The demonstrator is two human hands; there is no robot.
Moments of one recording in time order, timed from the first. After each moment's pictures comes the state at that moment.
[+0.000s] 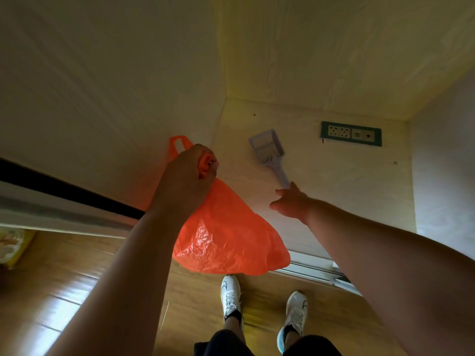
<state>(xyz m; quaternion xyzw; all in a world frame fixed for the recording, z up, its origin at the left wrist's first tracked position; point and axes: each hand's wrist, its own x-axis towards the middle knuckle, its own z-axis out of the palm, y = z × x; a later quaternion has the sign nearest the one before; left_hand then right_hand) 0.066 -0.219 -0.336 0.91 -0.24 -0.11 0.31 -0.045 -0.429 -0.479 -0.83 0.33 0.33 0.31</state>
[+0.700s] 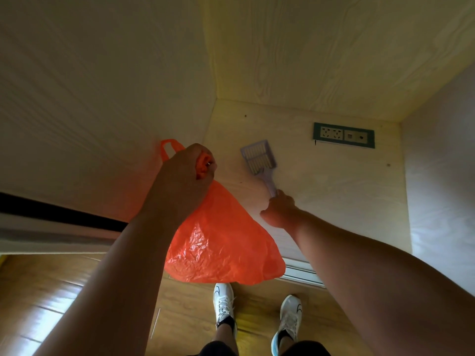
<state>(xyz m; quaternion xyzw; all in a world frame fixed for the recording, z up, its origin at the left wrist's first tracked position) 0.070 -0.241 -0.349 0.91 -0.27 -0.11 0.30 -0.039 -0.422 -0.521 -0.85 0.35 0.33 0.20</state>
